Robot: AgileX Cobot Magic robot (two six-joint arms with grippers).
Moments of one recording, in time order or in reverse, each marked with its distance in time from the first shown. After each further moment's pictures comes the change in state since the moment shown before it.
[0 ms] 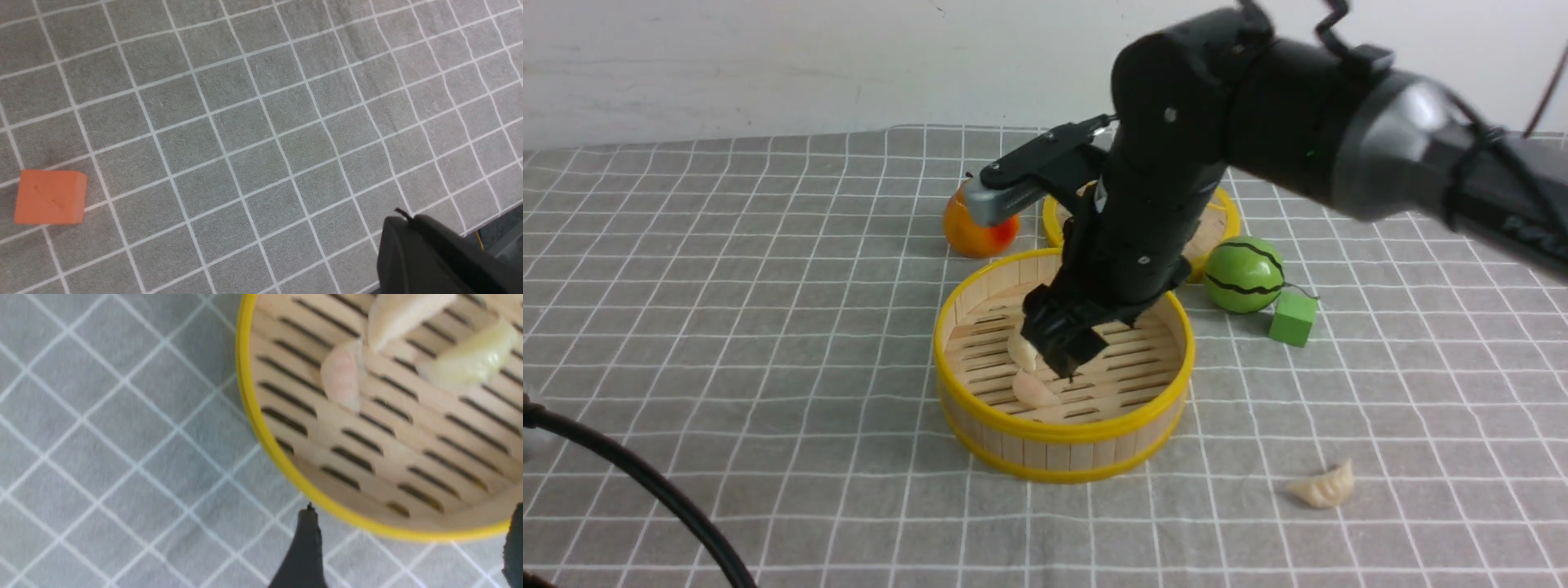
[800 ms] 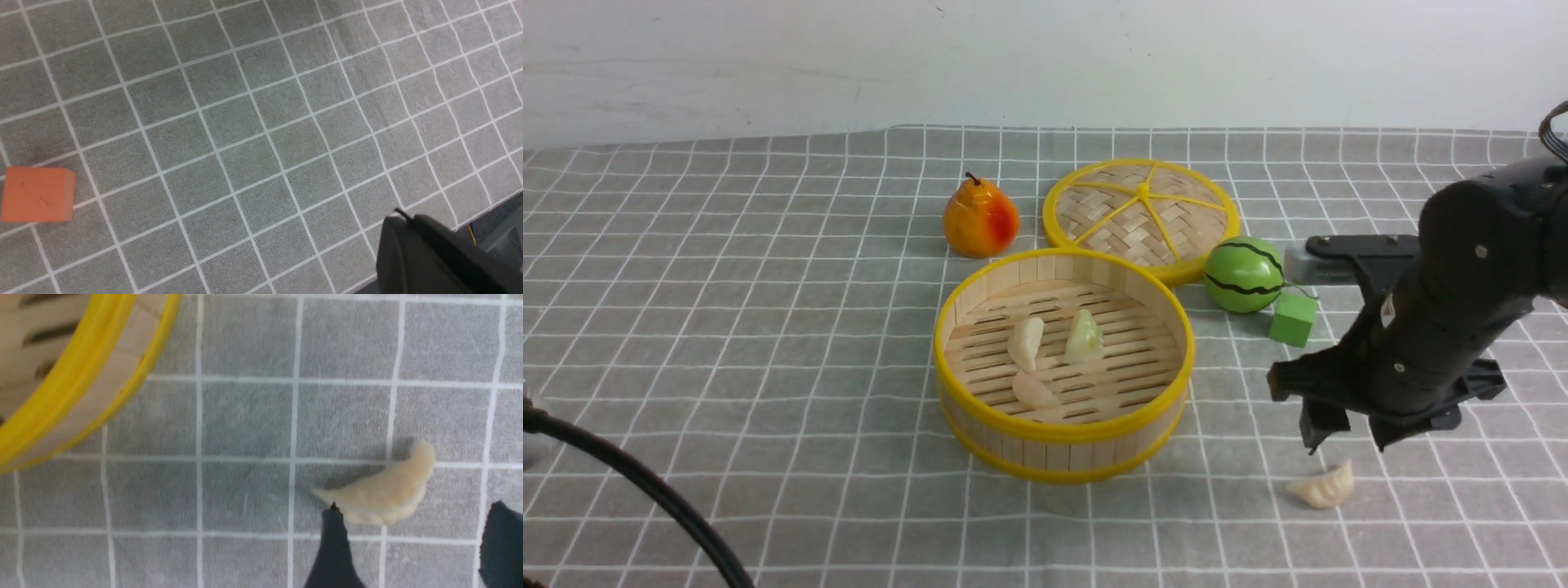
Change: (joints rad) right arm -0.347 -0.256 0.696 -0.020 -0.388 0.471; left arm 0.000 0.000 0.000 -0.013 0.008 0.007
